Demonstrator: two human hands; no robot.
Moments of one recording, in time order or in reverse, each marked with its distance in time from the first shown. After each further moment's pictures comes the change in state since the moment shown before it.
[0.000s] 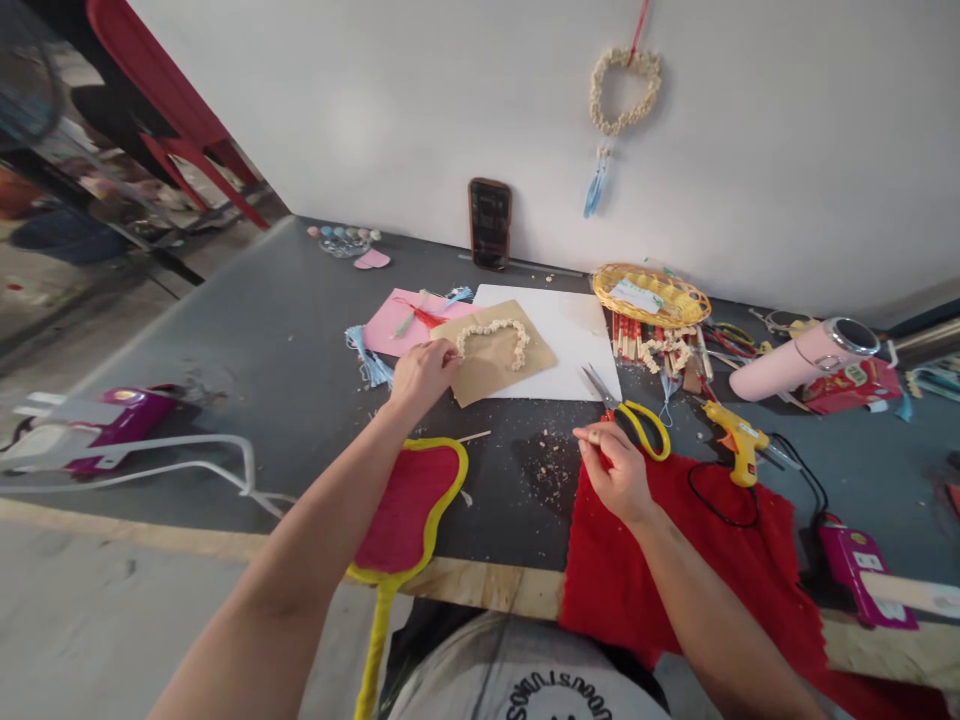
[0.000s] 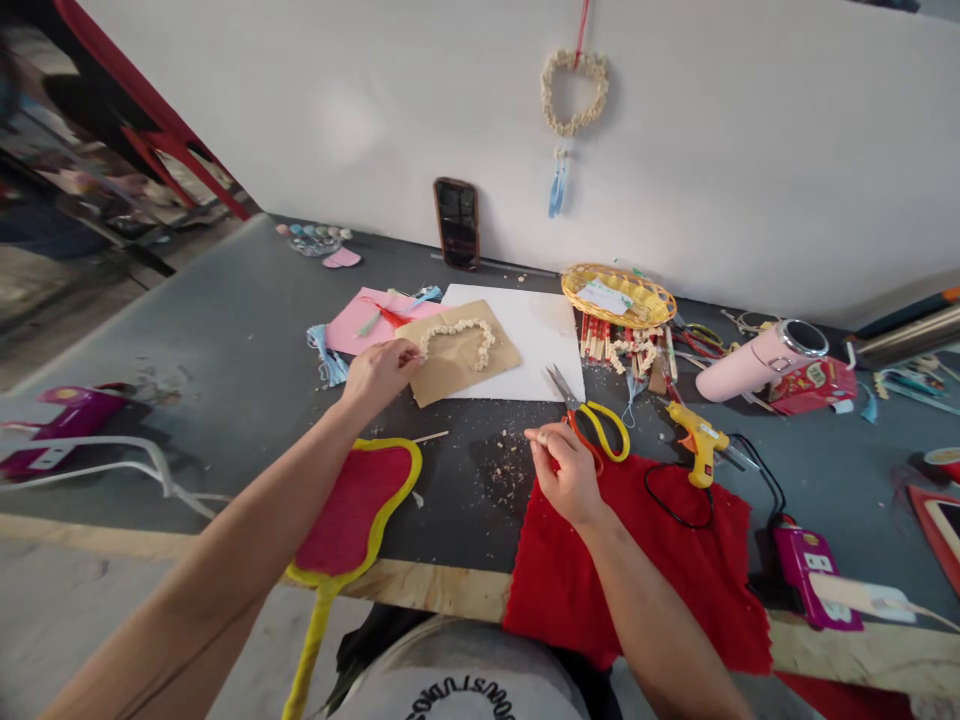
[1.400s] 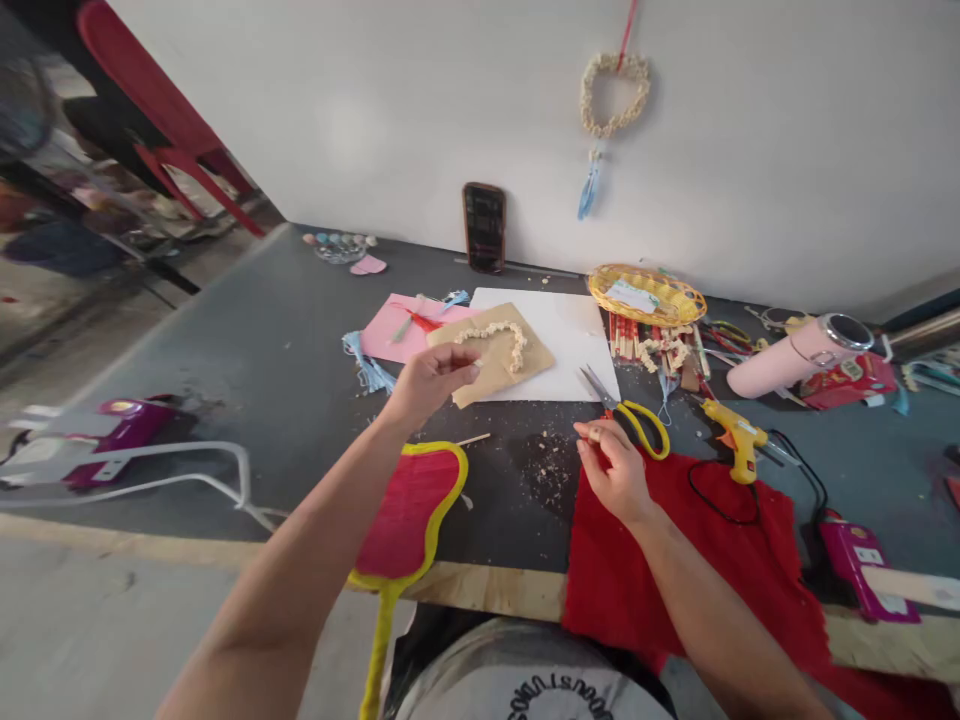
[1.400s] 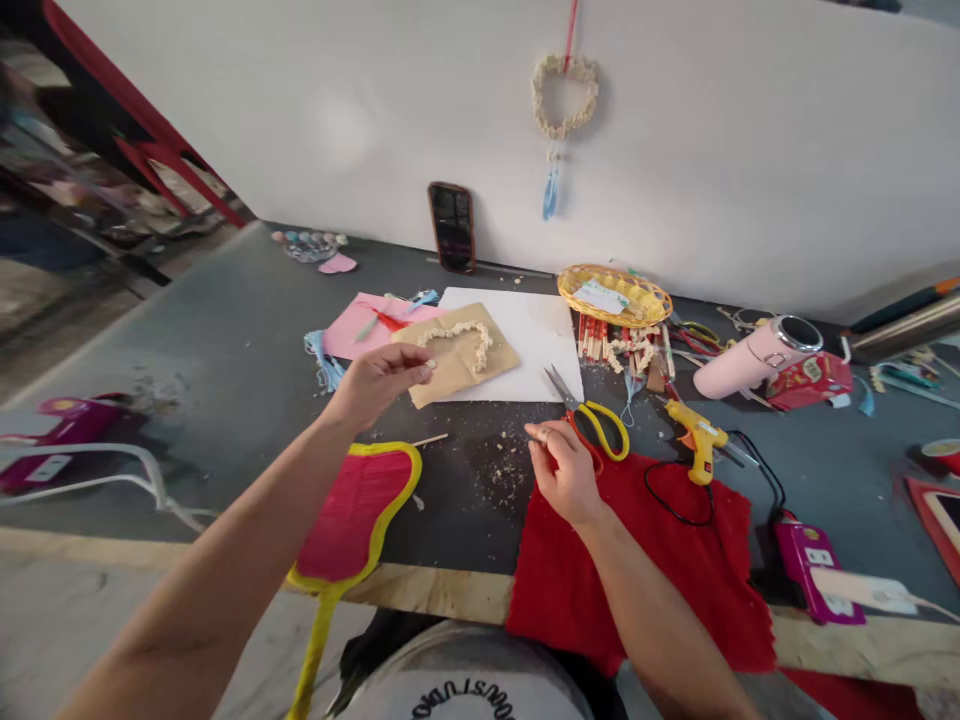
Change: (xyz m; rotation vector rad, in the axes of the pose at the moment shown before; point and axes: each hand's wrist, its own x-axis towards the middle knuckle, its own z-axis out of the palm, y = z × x) left_hand -0.022 0.034 -0.028 -1.094 -0.108 -0.085; right_hand -0.003 0.003 0.003 -0.025 0.012 0.006
